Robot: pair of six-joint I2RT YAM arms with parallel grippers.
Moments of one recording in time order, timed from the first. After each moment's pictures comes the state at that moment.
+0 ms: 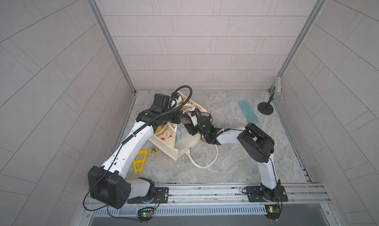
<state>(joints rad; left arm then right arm) -0.33 1.31 1.25 -0.70 0.34 -0.14 0.76 2.07 1.17 0.49 0.02 0.19</state>
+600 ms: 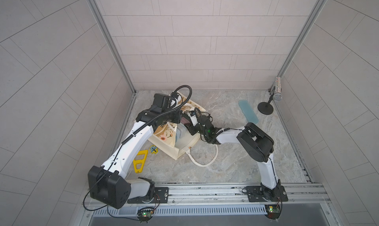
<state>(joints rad) -0.32 1.31 1.25 -0.70 0.31 -0.14 0.75 2.06 1.16 0.50 -0.02 0.18</state>
